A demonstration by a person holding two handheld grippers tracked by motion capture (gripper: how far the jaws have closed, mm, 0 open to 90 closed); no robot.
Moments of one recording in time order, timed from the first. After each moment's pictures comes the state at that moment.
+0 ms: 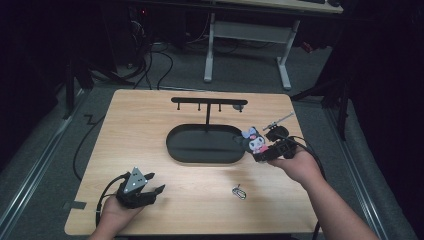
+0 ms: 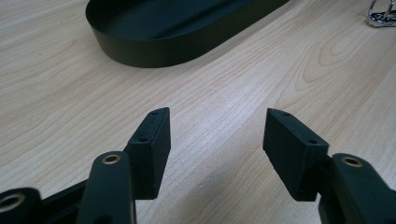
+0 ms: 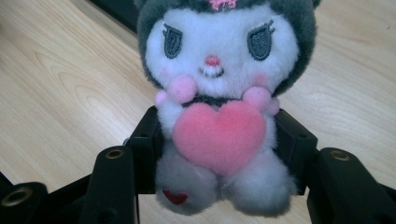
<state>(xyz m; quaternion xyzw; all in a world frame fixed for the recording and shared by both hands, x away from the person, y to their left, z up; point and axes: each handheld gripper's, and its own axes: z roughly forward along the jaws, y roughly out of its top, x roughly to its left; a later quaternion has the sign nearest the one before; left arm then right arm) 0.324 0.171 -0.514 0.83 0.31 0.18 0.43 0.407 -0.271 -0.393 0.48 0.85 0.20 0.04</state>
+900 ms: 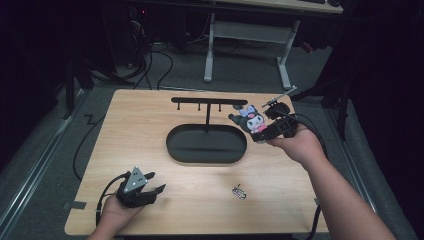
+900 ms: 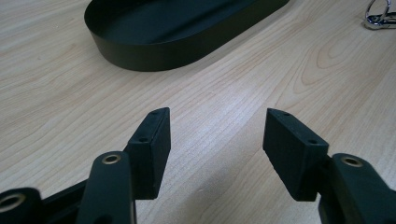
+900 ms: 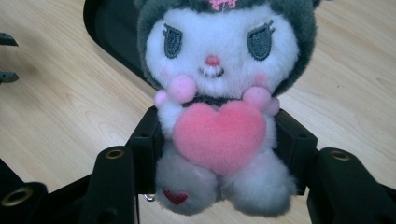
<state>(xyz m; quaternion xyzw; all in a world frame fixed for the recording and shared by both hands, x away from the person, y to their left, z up) 0.325 0.170 -0.512 0.83 0.31 0.18 0.43 0.425 -0.253 -0.325 0.47 0.85 0.22 0.07</state>
